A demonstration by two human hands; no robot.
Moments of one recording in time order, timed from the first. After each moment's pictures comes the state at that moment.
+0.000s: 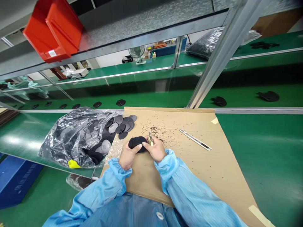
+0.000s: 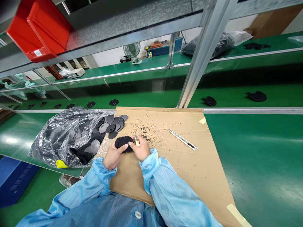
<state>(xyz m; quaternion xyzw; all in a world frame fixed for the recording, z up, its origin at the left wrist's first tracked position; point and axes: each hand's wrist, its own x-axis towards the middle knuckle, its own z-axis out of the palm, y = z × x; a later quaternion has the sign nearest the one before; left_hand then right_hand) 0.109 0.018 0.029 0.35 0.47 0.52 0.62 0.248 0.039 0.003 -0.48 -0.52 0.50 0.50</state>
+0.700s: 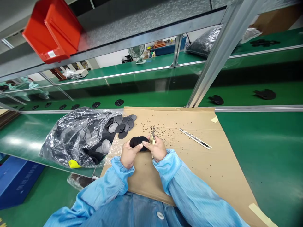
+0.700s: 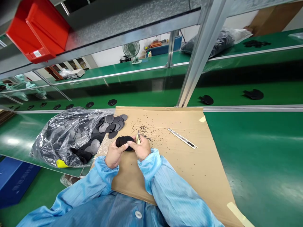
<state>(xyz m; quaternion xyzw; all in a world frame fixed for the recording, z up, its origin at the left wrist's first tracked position) 0.116 0.018 0.030 0.39 0.44 0.54 0.60 0.243 0.033 0.010 -0.45 -0.38 0.58 0.56</state>
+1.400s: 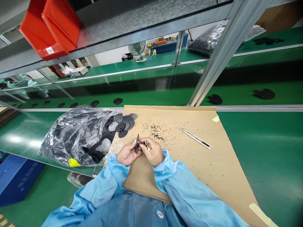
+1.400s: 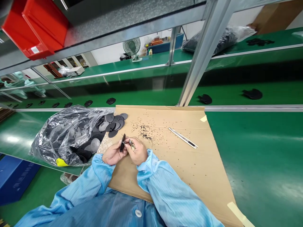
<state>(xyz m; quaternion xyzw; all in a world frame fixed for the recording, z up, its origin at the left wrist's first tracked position) 0.087 0.028 0.019 0.13 0.39 0.43 0.81 0.239 0.019 0.013 -0.41 -0.65 0.33 0.55</state>
